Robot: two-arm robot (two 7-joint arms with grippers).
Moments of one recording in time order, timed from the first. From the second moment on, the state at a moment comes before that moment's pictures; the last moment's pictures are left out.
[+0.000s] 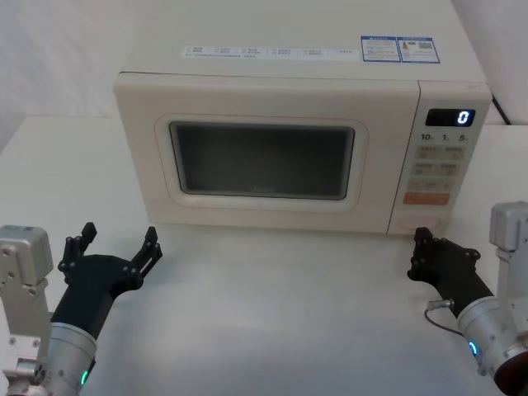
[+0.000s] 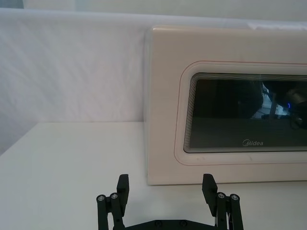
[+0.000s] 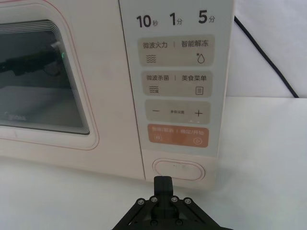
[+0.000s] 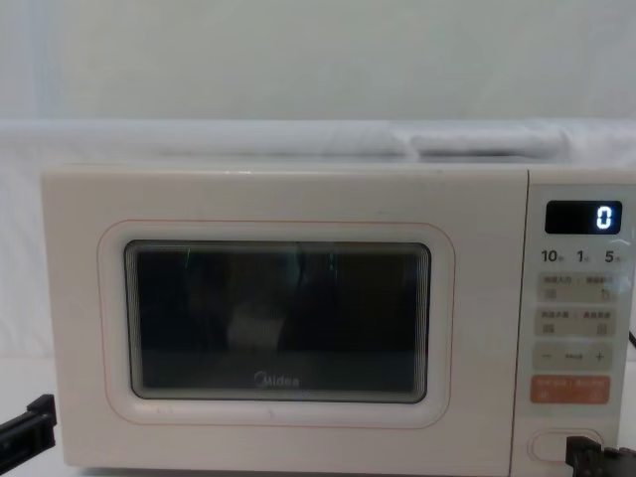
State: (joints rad) left arm 0.27 0.24 0.04 -1.85 -0.25 -0.02 -0.02; right arm -0.02 0.08 -0.16 -1.56 0.15 0.05 0.12
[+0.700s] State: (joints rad) left arm 0.27 0.24 0.04 -1.85 -0.25 -0.02 -0.02; right arm 0.05 0.07 -0.15 -1.49 0.14 0.05 0.11
